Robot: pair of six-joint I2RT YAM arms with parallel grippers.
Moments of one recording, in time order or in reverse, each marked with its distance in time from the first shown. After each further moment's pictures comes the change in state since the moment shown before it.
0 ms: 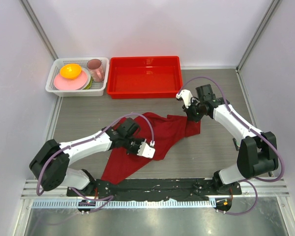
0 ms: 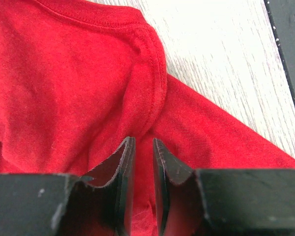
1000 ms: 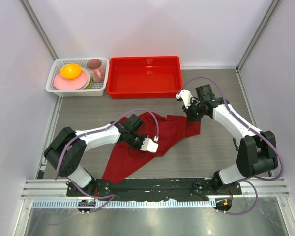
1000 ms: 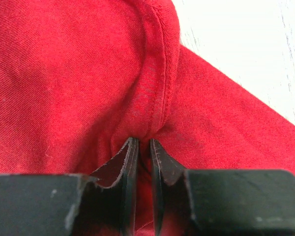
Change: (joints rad) left arm 0.046 0.203 0.090 0.011 -0.035 0.028; right arm 0.000 0.010 0.000 -0.001 0.001 -0.008
